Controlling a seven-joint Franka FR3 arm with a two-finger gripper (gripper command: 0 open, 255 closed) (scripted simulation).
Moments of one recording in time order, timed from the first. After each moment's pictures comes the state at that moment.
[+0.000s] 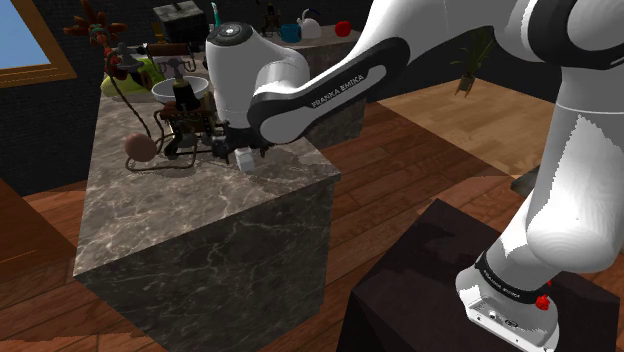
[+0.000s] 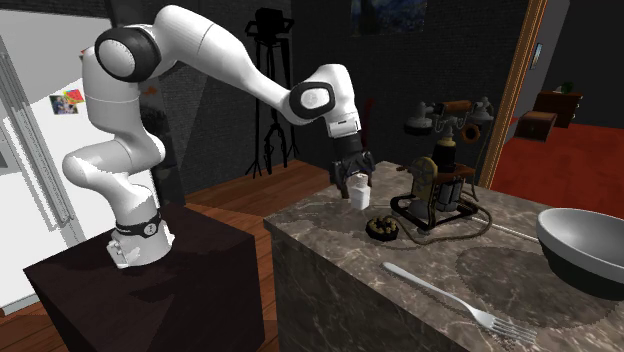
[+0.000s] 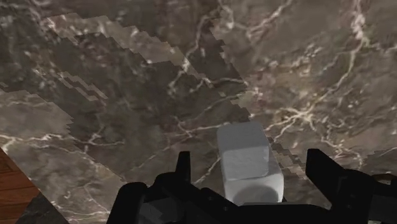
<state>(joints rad) 0.07 0.31 0.49 -1.81 -0.53 2.27 1.19</state>
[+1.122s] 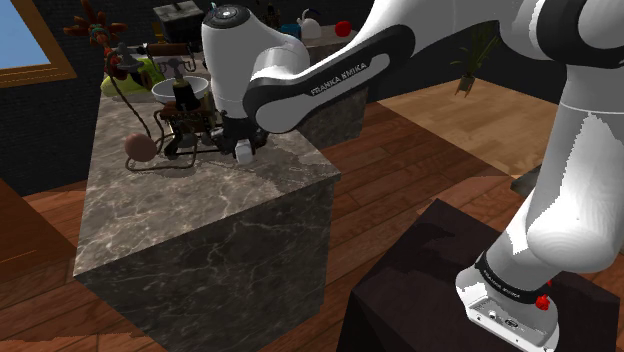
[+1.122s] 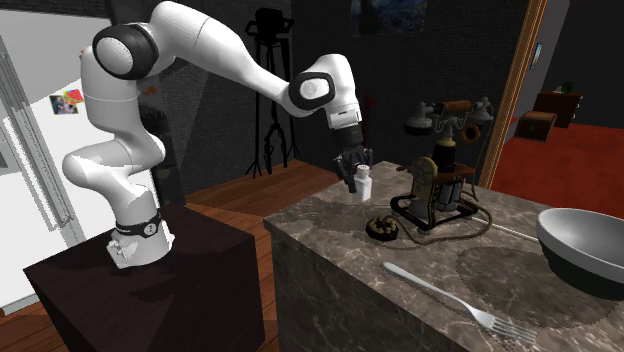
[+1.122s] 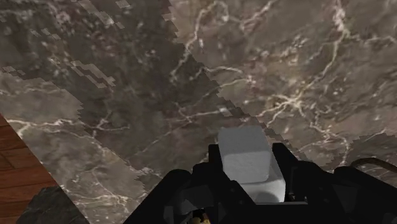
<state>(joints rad) 0.06 0.29 0.50 -1.78 -0.50 2.23 1.16</state>
